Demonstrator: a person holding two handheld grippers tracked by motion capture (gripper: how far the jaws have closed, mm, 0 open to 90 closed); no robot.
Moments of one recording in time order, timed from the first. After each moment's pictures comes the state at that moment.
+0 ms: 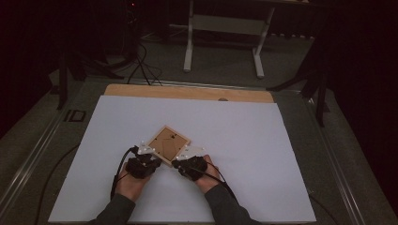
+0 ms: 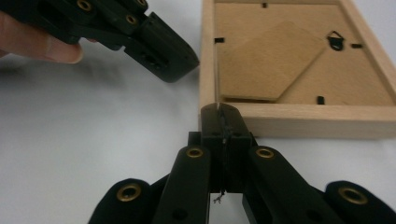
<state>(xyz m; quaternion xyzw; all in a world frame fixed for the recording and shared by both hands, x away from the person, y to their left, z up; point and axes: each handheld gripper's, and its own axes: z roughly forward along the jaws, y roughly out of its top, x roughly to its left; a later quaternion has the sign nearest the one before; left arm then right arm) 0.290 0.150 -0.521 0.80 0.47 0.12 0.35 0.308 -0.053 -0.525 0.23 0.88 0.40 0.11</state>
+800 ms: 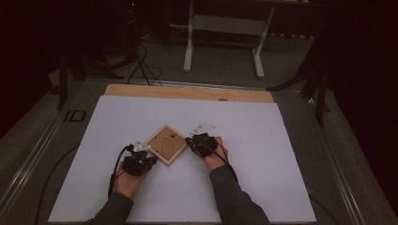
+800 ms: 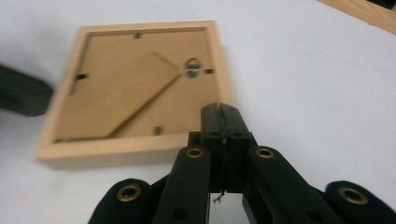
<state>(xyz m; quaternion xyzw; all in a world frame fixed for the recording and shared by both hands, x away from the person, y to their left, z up) 0.295 0.160 -0.522 0.79 0.49 0.13 0.35 0.373 -0.080 -0.507 0.31 0.85 0.40 0.16</state>
